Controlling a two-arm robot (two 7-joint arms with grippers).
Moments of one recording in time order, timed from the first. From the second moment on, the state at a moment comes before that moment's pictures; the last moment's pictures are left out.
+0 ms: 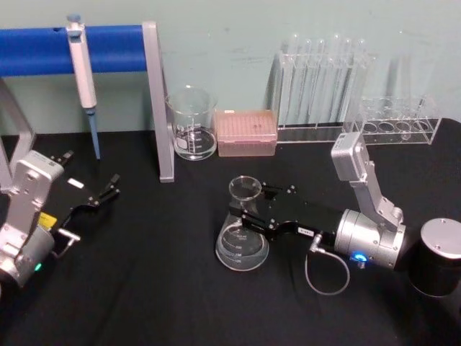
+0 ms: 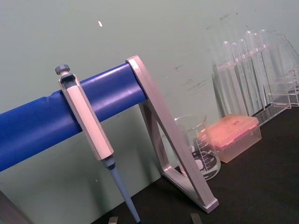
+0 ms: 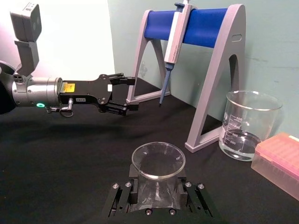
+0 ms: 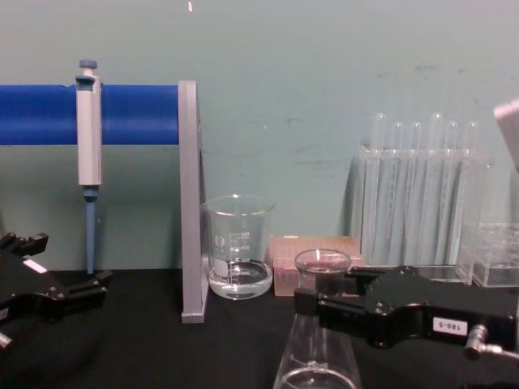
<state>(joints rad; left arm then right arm) -0.20 0.60 0.45 -1.41 -0.25 -0.12 0.03 0.38 0.44 -0.55 -1.31 0.48 -0.05 0.68</state>
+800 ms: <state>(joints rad) -0.20 0.60 0.45 -1.41 -0.25 -0.12 0.03 0.38 0.44 -0.55 -1.31 0.48 -0.05 0.68</state>
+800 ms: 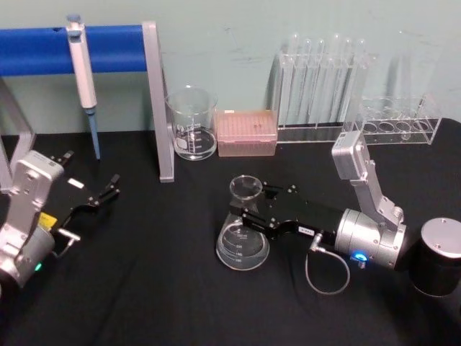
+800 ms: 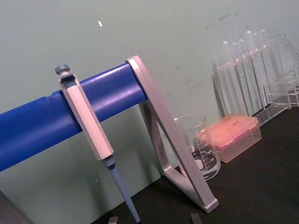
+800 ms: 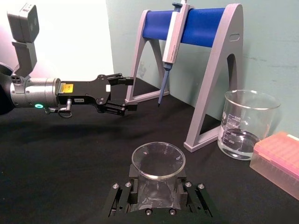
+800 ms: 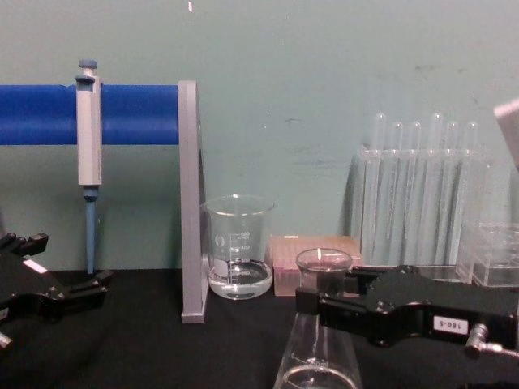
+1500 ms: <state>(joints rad) -0.20 0.60 0.45 -1.41 -0.25 -0.12 0.03 0.38 0.44 -0.55 -1.31 0.48 -0.05 0.68</state>
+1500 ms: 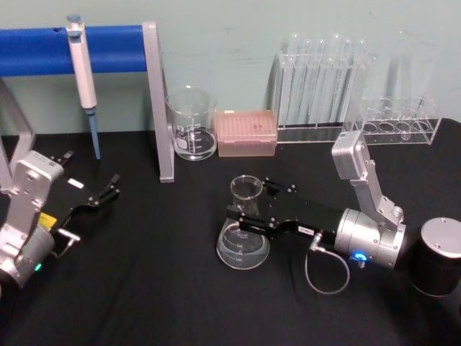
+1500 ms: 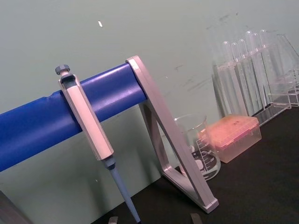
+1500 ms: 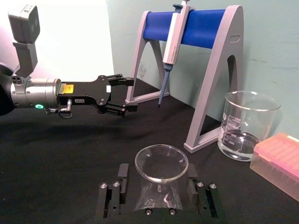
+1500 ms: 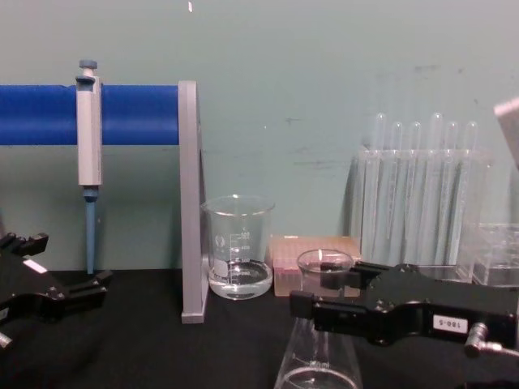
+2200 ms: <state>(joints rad) -0.20 0.60 0.45 -1.41 -0.25 -0.12 0.03 0.38 0.44 -0.55 -1.31 0.48 -0.05 0.68</state>
